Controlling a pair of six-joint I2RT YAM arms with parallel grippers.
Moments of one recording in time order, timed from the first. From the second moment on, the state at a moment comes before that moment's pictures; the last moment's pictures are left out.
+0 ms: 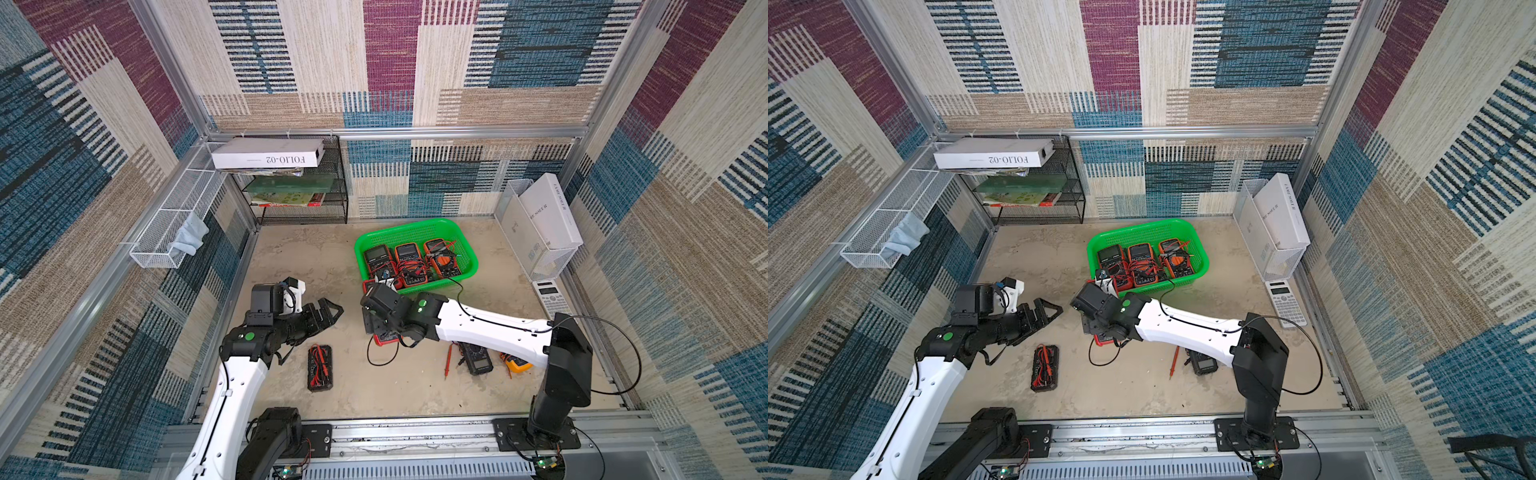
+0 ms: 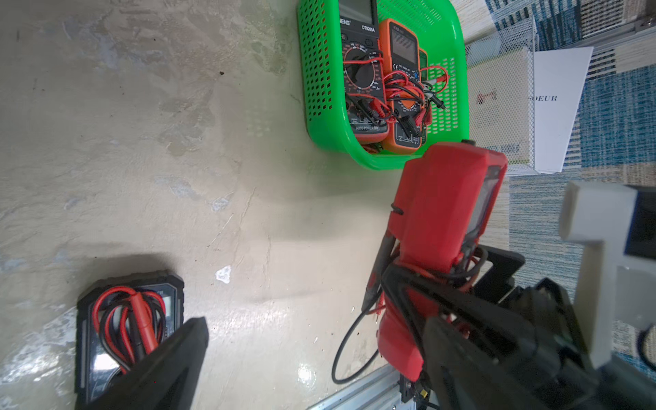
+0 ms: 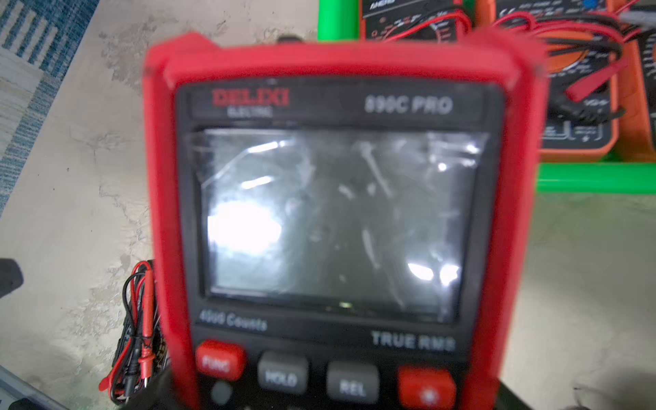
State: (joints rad) left arm -0.01 0.88 0.84 -0.81 0.55 -0.52; right arm 1.12 1.77 1.50 -0.69 0.39 0.72
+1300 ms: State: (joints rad) left arm -0.45 1.40 1.32 -0.58 0.49 -0.61; right arm 0.42 1.76 1.57 -0.60 0.15 0.46
